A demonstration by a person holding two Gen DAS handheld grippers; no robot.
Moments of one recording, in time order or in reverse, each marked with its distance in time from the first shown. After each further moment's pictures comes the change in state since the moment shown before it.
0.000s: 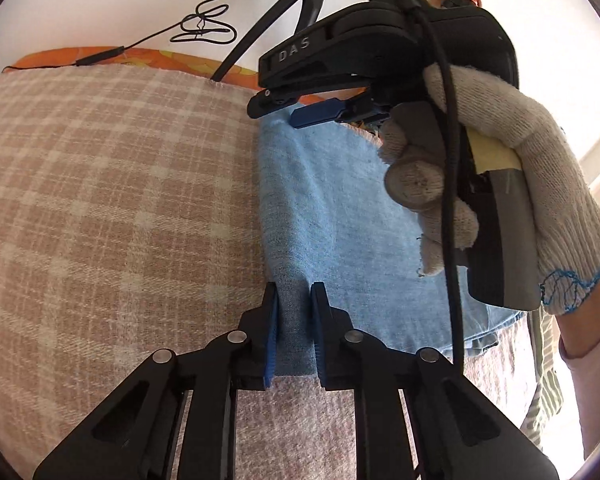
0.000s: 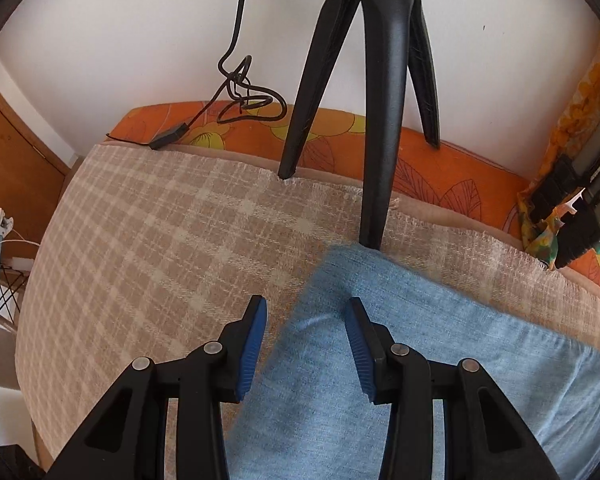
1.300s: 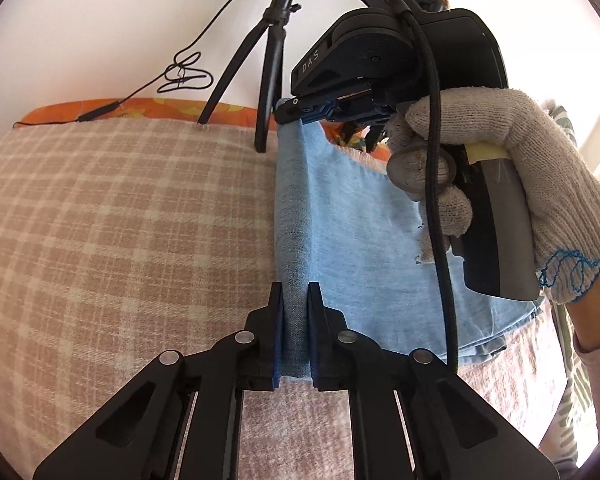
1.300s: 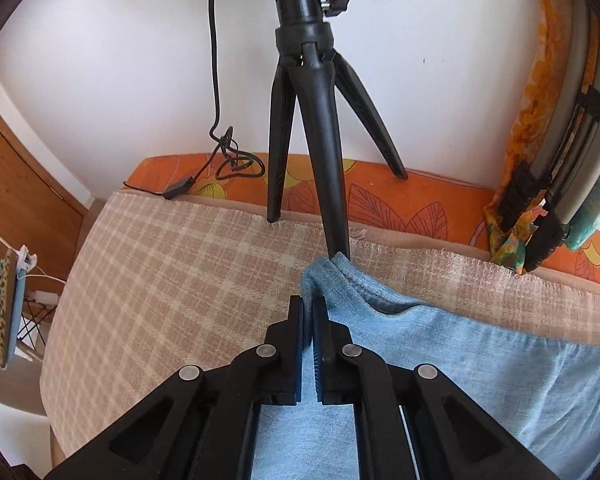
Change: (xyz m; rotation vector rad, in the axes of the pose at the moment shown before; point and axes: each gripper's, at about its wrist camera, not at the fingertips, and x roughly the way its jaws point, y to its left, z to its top) left arm -0.016 -0.056 -0.002 0.119 -0.094 0.119; right arm -0.067 -0.054 -0.019 0.087 -0.153 0.102
